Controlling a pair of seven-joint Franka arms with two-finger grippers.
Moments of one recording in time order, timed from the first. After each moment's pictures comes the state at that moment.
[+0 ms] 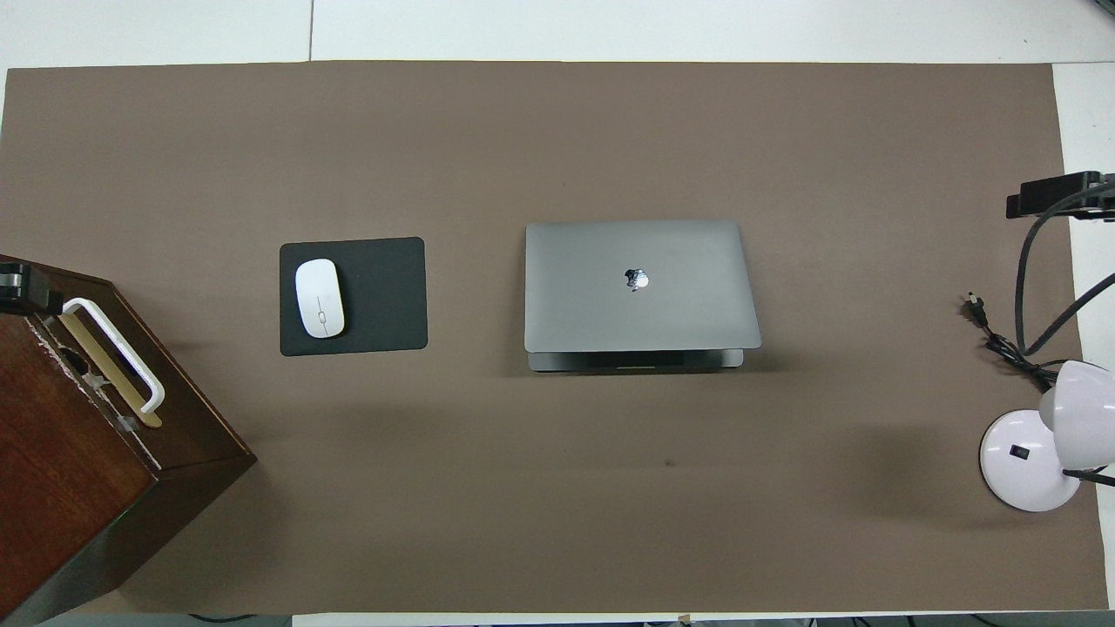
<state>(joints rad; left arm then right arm) -0.11 -0.08 0.15 -1.67 -0.01 1.58 0.08 -0.09 -0.01 -0.02 -1.67 0.06 1.84 -0.06</state>
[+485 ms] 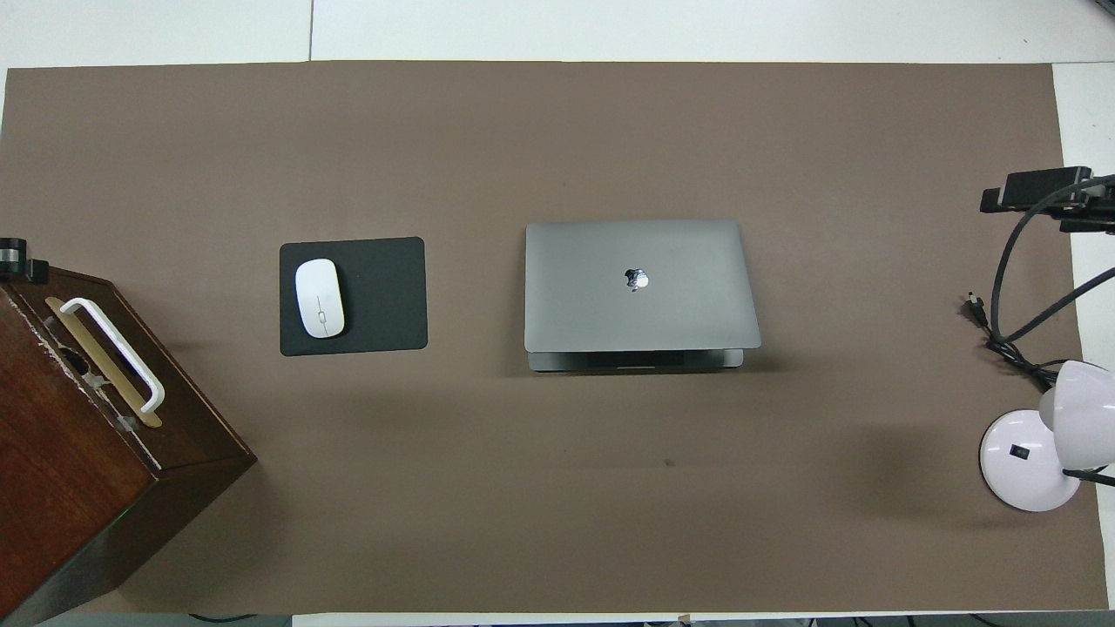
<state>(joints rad) -0.11 -0.08 0.14 -1.66 -0.02 1.68 0.08 -0.11 -0.05 -0.03 -1.77 0.25 1.92 0.05</state>
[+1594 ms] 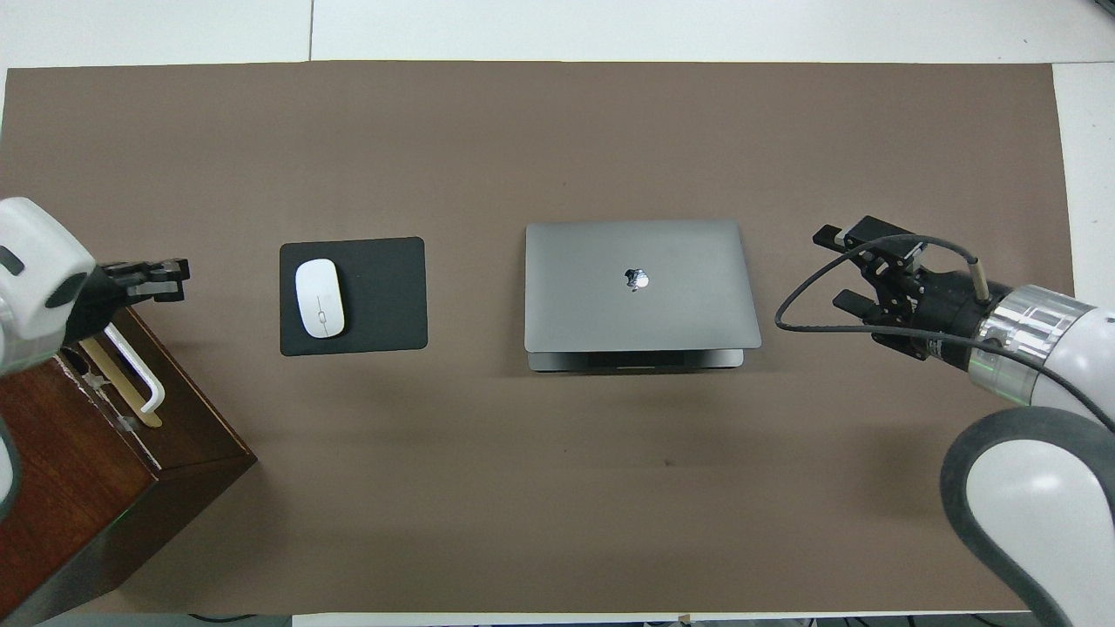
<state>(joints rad) -0.23 -0.29 0.13 -2.23 -0.10 2.35 0.07 0.16 -0.32 -0.01 -2.39 0.78 2.58 0.45</state>
